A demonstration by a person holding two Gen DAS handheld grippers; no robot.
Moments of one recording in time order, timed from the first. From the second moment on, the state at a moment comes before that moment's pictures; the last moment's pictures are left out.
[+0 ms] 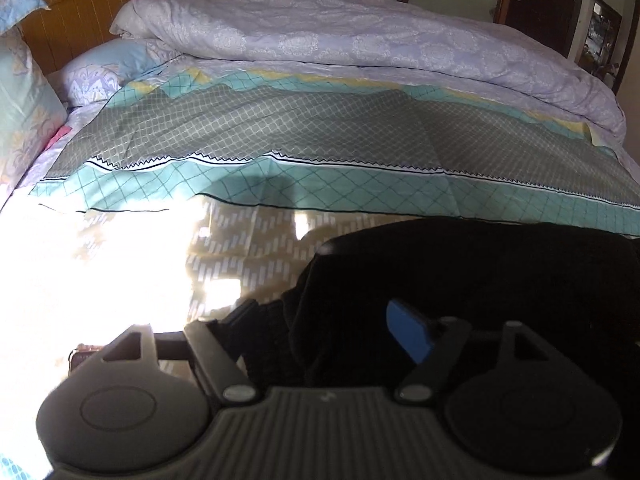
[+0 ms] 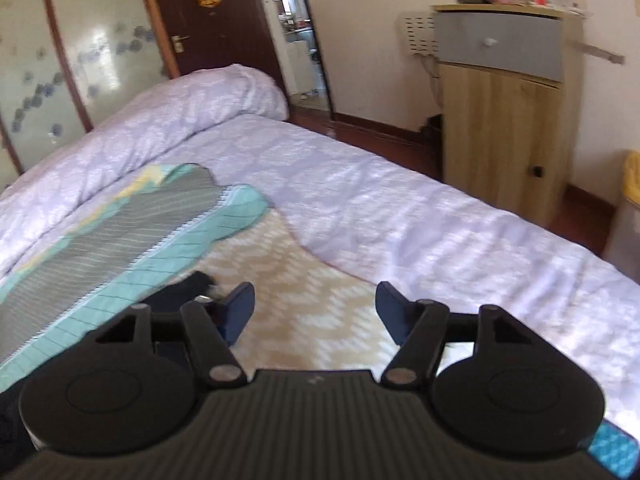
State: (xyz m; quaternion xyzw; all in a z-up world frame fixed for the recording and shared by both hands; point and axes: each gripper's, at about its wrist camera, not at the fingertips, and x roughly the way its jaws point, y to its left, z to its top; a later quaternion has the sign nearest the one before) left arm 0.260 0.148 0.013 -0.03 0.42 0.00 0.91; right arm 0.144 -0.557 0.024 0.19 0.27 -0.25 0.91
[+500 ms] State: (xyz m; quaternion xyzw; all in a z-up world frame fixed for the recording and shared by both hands) left arm 0.303 0.140 -0.022 0.01 0.46 0.02 0.89; right arm 0.254 -0.548 -0.051 0.11 0.34 -0.33 0.87
